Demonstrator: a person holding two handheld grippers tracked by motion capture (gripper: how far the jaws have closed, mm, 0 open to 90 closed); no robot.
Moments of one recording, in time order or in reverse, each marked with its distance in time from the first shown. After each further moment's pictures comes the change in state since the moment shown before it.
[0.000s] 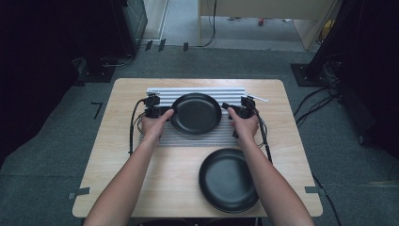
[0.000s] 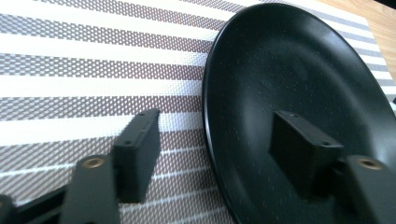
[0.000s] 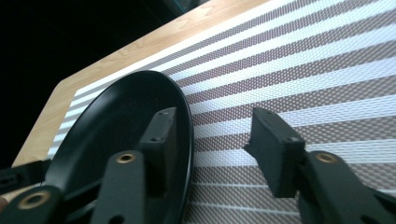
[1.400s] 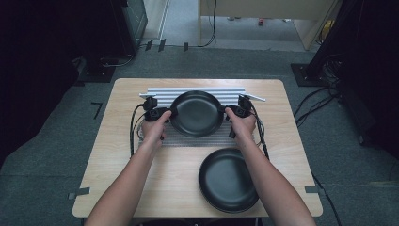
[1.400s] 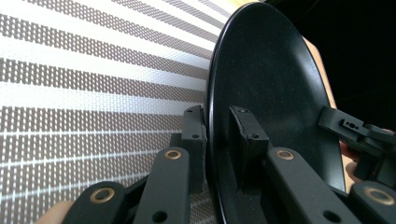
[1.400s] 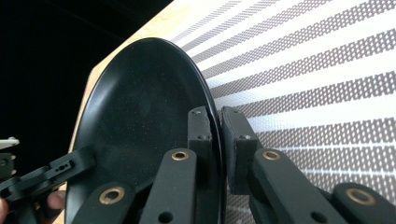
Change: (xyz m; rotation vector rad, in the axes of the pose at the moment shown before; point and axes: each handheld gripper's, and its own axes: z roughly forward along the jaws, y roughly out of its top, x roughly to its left) left arm 0.002 -0.008 0.000 -0.033 -0.215 -0.178; right arm 0.016 0.001 0.001 0.145 0.089 0.164
